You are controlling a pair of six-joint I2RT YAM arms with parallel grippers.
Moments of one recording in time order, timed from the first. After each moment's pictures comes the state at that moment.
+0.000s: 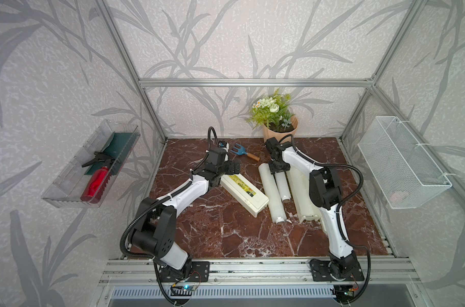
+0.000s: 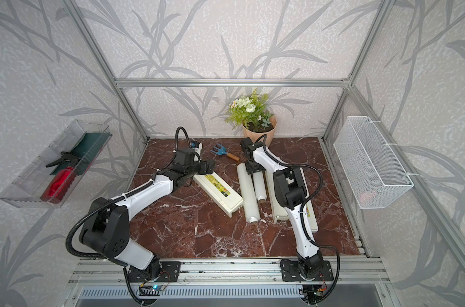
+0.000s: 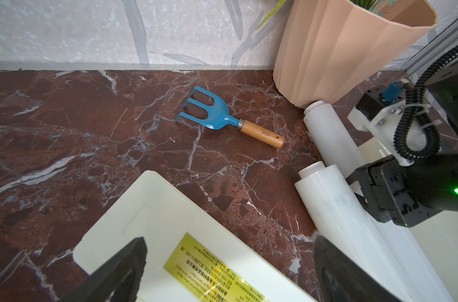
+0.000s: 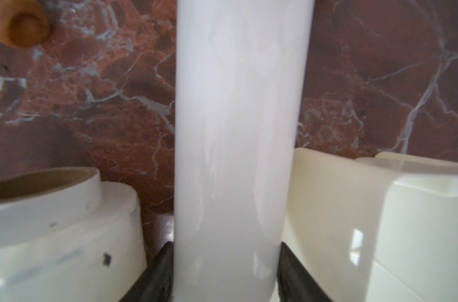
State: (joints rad) left arm -0.38 1.57 1.06 -0.09 -0.04 -0.27; right arm 0.45 2.35 2.01 -1.01 0.23 0.26
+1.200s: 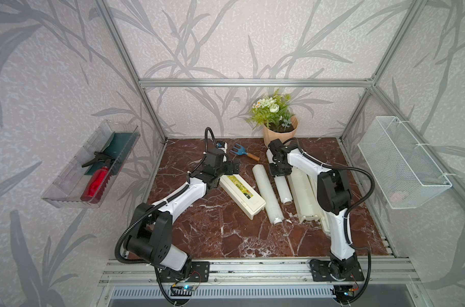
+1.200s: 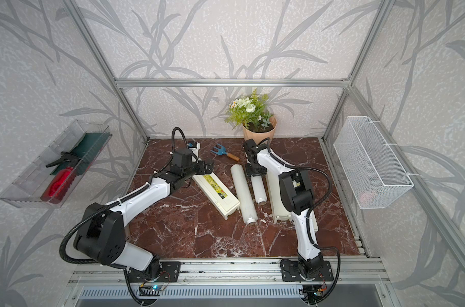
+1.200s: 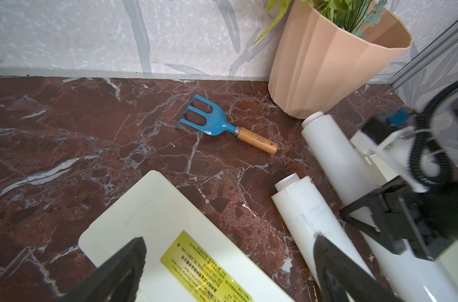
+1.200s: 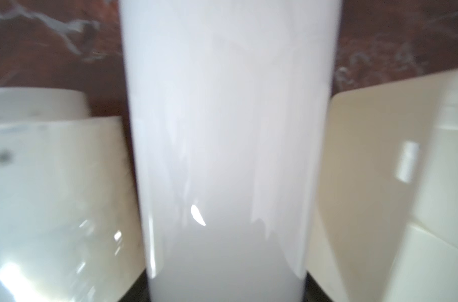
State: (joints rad) left arm -0.38 1.51 1.02 -0.06 -0.04 -0.29; right arm 0.44 2.12 1.80 -0.97 0.08 0.28
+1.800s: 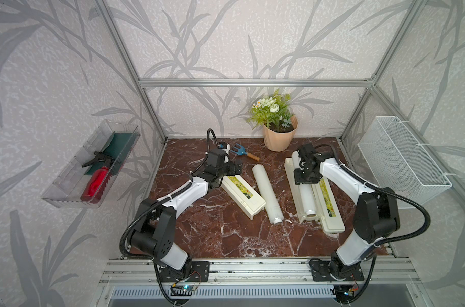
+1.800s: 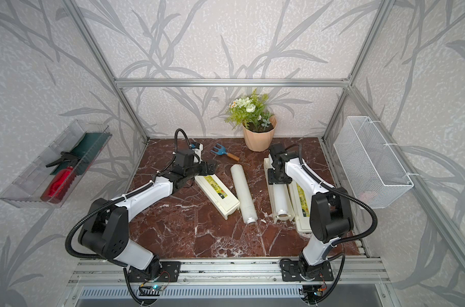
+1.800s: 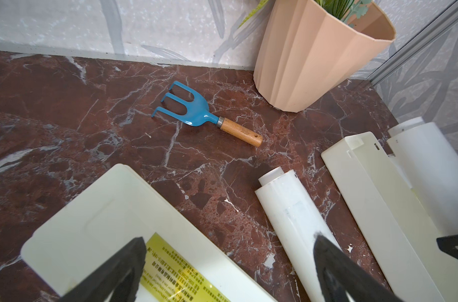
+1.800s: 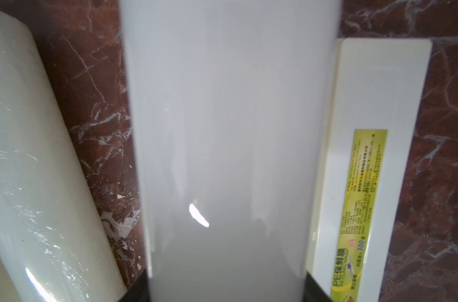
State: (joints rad) left arm -0.39 1.56 1.02 -0.03 0.05 -0.34; right arm 0.28 1.70 1.34 -0.94 0.07 0.25
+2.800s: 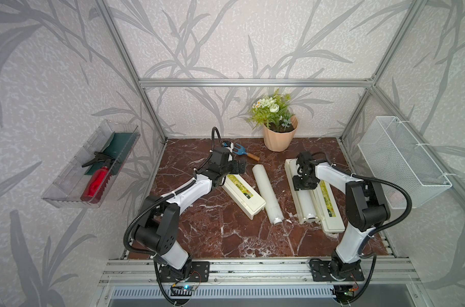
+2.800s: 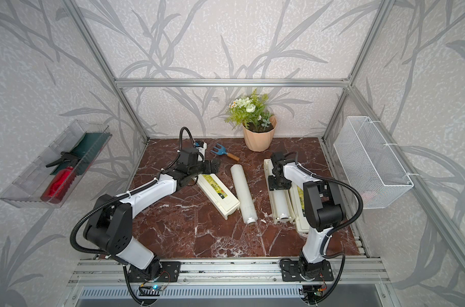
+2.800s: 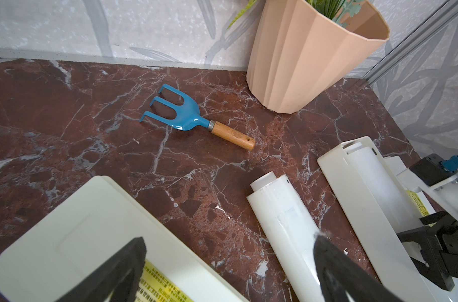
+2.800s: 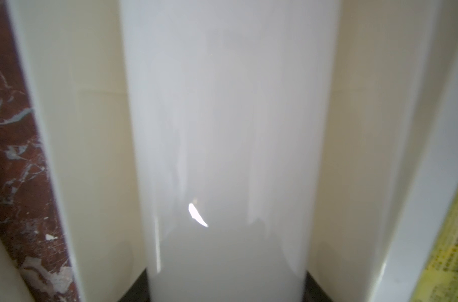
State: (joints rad) left arm -0.42 1.60 1.08 -0.04 0.03 -0.34; right arm 0.24 1.84 1.23 -0.75 0.04 0.18
